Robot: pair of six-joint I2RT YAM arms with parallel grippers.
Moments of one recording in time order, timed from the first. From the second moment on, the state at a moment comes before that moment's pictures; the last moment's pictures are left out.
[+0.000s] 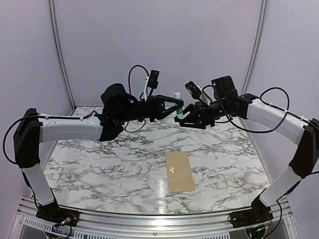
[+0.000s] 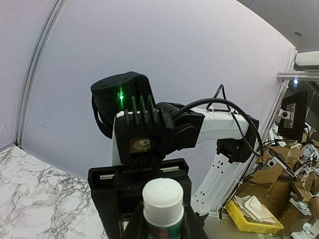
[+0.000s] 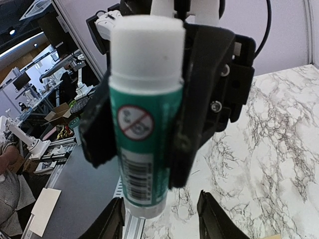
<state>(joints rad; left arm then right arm) -0.87 1.79 1.30 0.80 0.67 -0.61 0.53 1.54 1.35 -0.45 -1.28 -0.22</state>
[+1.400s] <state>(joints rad) -0.88 1.70 1.24 0.61 0.16 -0.42 0.44 1.51 1.48 -0.63 -0.97 -0.38</state>
